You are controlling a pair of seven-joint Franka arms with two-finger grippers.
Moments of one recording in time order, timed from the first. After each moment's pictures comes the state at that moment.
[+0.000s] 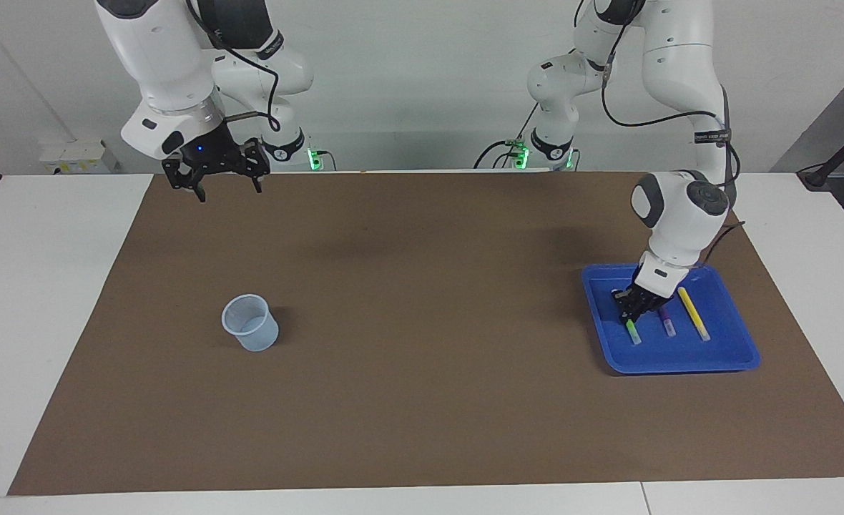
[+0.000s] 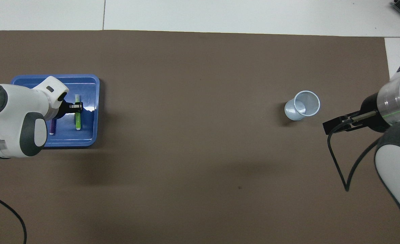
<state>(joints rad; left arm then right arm) 0.30 0.29 -0.31 -2.08 0.06 2.52 -0.08 0.08 -0.05 0.03 -1.67 -0.02 1.55 -0.09</state>
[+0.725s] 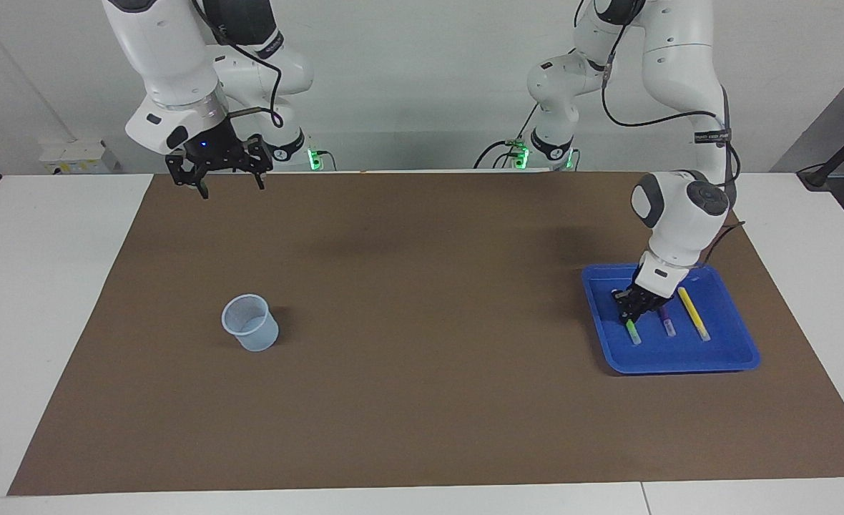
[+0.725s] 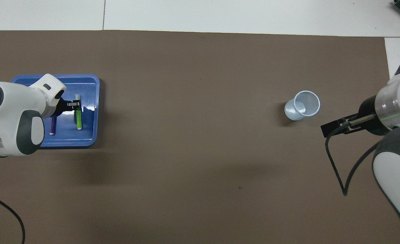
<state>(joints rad) 0.30 0.29 -0.31 -2.05 0.06 2.49 -0.08 0.09 -0.06 0.05 -1.68 -0.02 1.55 -0.09</state>
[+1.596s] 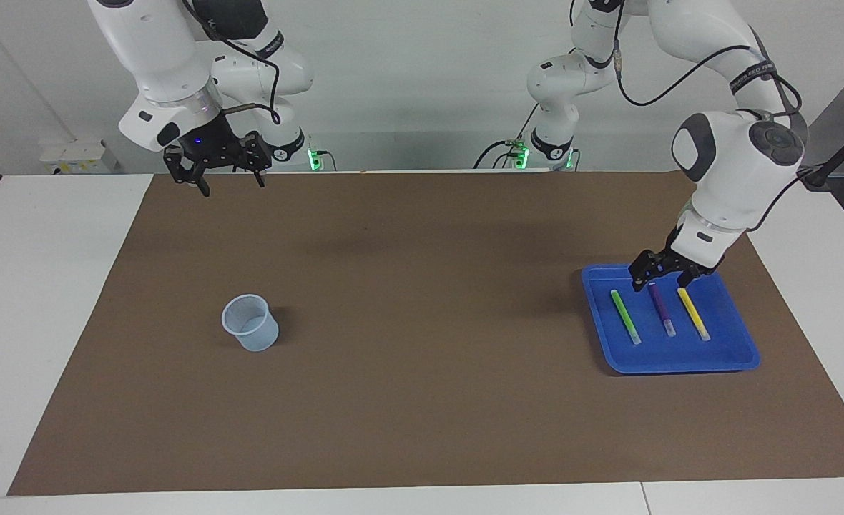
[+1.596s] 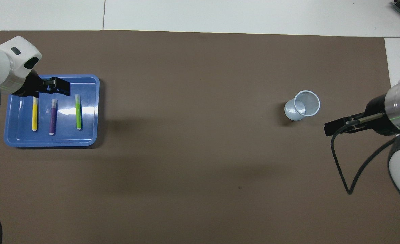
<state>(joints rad) 0.27 0.19 -0.35 -1.67 0.06 1.90 -0.08 0.07 -0.07 0.03 -1.68 0.03 1.55 -0.07</state>
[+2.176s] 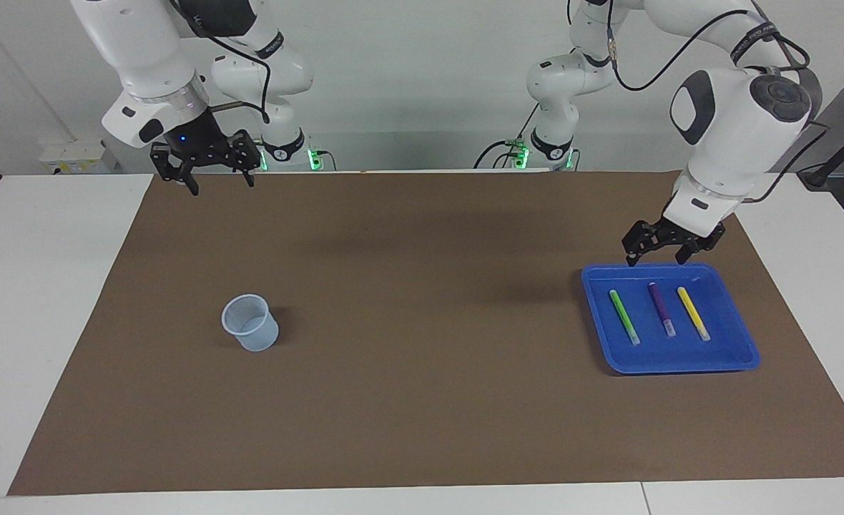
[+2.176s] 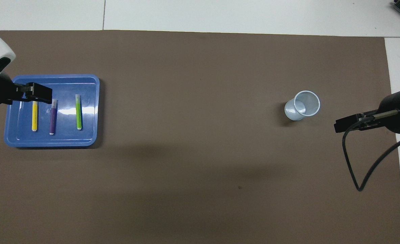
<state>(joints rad) 0.24 0.01 -0.35 -1.61 0.06 1.66 -0.08 0.07 -0.07 -0.01 -1.67 0.03 1.55 -0.07</state>
